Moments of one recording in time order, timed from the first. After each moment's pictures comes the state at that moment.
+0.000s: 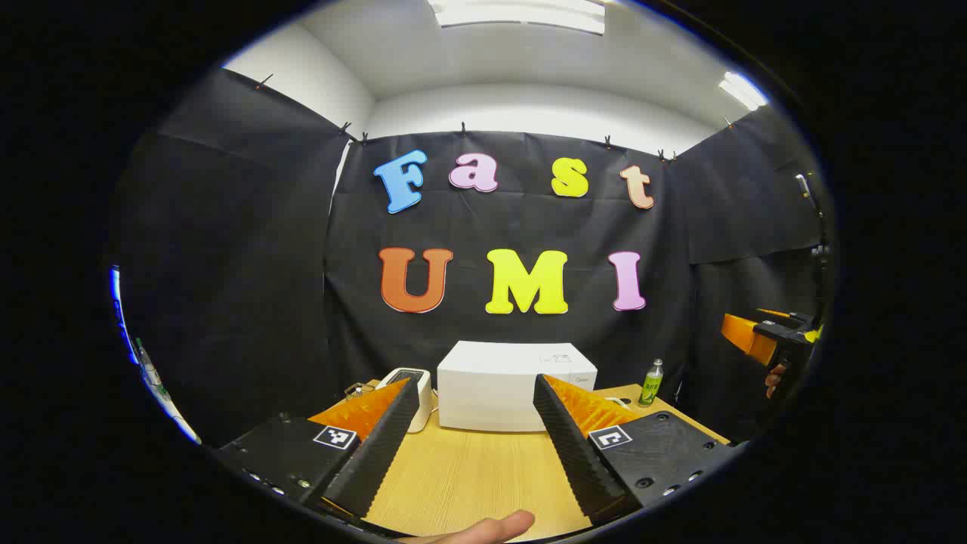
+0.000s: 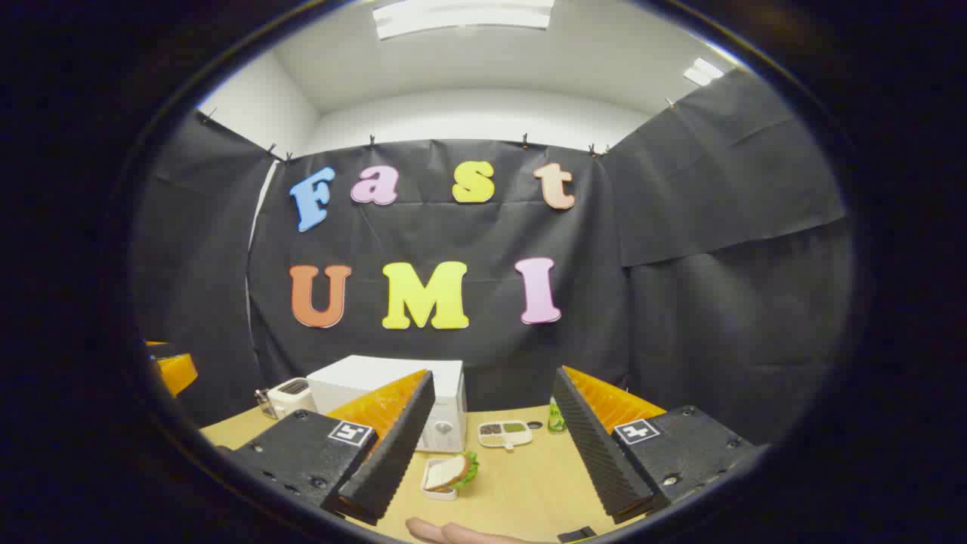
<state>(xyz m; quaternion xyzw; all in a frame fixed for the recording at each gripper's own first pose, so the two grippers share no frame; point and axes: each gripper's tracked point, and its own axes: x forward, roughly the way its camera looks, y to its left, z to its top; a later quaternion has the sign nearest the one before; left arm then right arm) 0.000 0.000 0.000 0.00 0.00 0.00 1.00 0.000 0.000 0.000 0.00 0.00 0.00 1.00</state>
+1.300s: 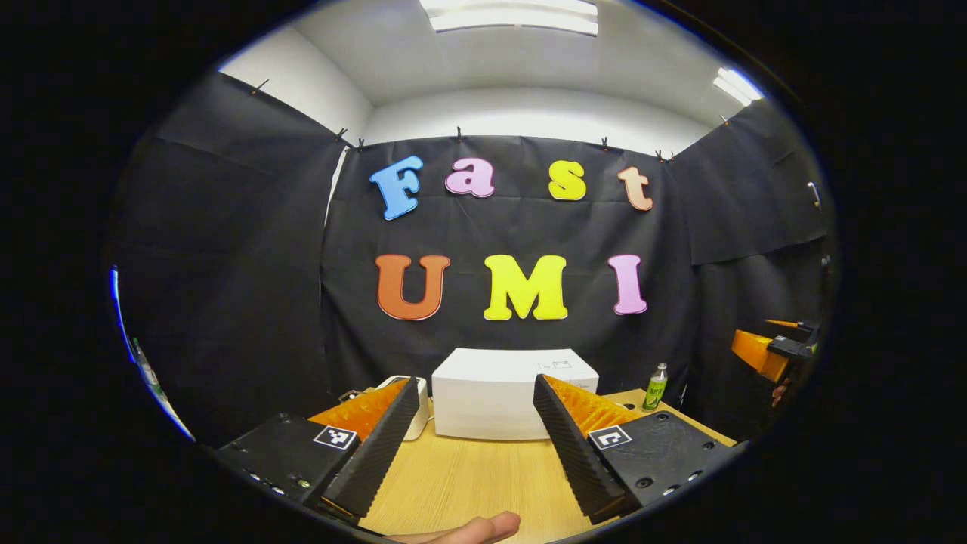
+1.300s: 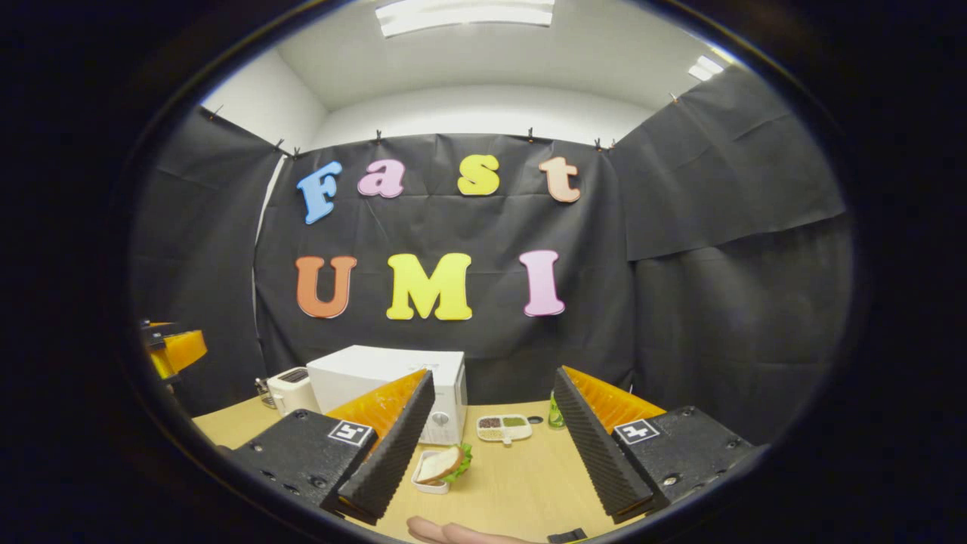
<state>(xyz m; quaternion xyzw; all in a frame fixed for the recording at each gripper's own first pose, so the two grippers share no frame) 0.031 -0.018 -0.001 0.00 -0.03 0.00 1.00 0.001 -0.021 -0.027 0.00 0.00 0.02 1.00</state>
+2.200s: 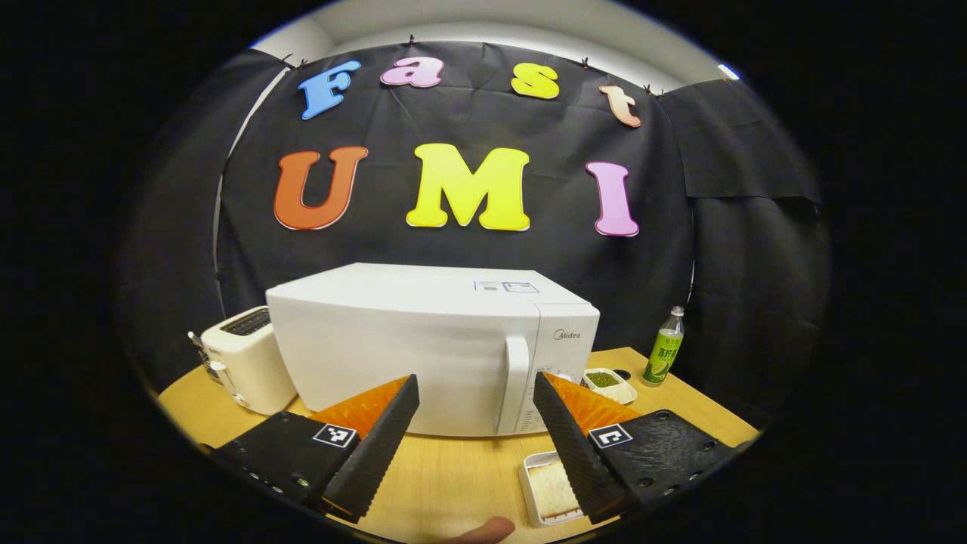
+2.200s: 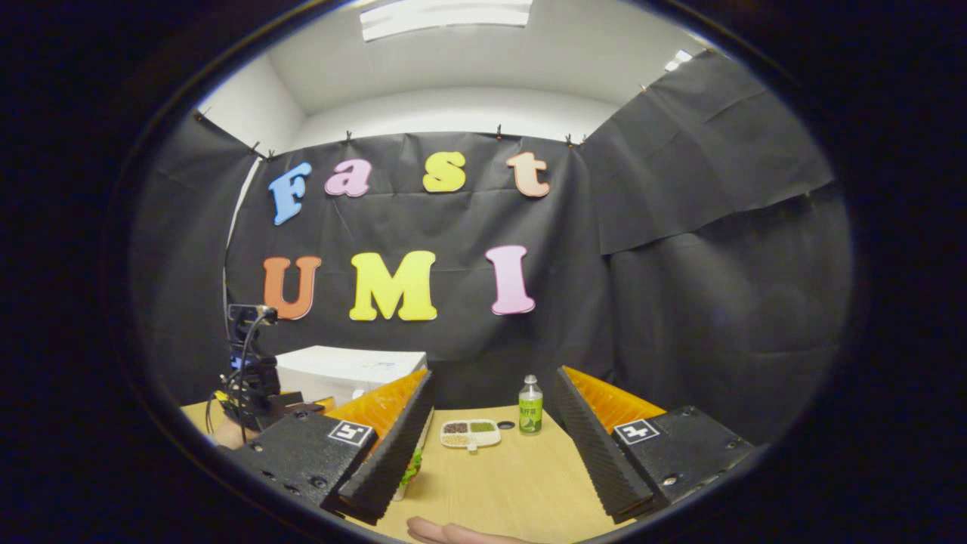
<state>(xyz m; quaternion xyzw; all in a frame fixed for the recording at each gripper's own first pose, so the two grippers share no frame) 0.294 -0.165 -0.208 -0.02 0.10 -0.09 0.99 0.054 -0.102 -0.077 0.02 -0.01 -0.02 1.00</state>
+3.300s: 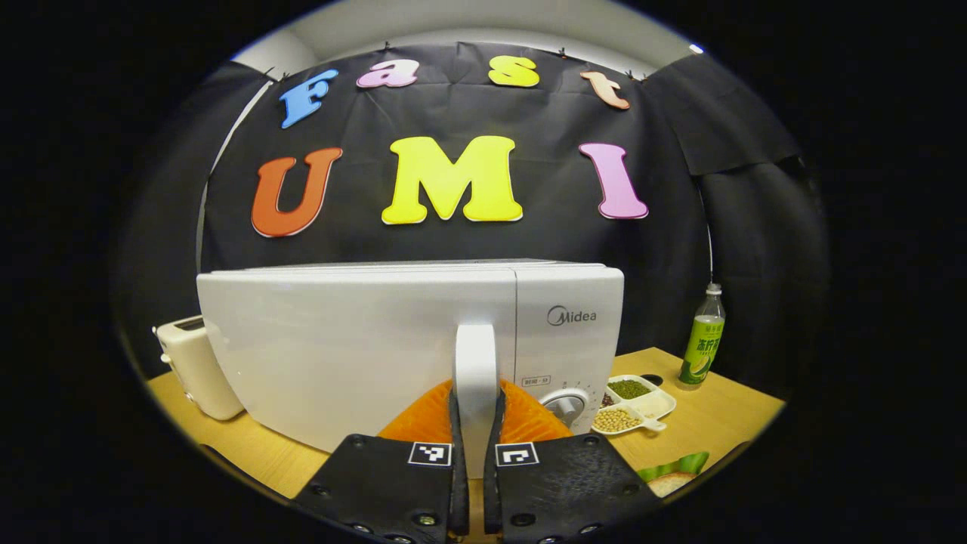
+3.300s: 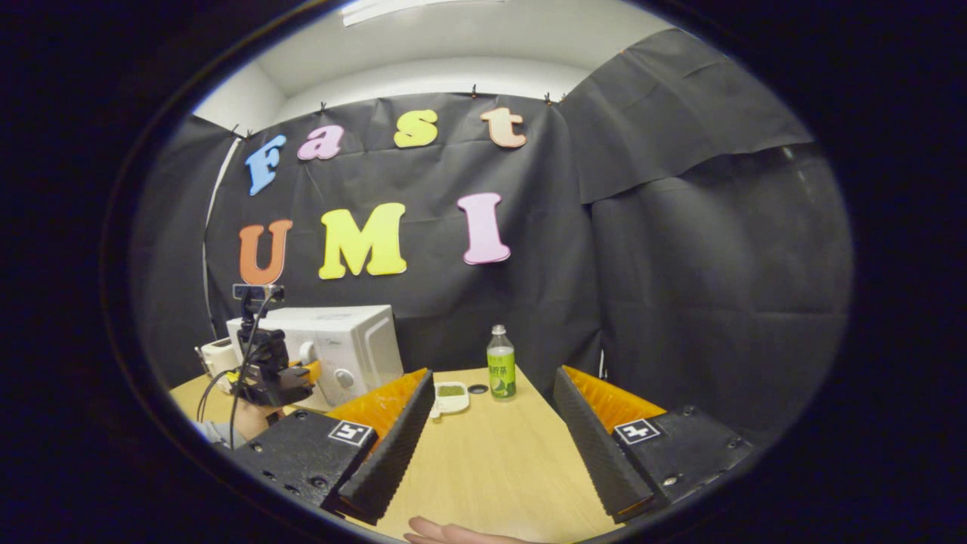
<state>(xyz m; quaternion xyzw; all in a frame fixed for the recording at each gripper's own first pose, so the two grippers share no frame) 0.368 -0.200 -0.256 0.01 0.06 -0.07 1.00 0.095 -0.171 -0.177 0.03 0.06 -0.04 1.00</state>
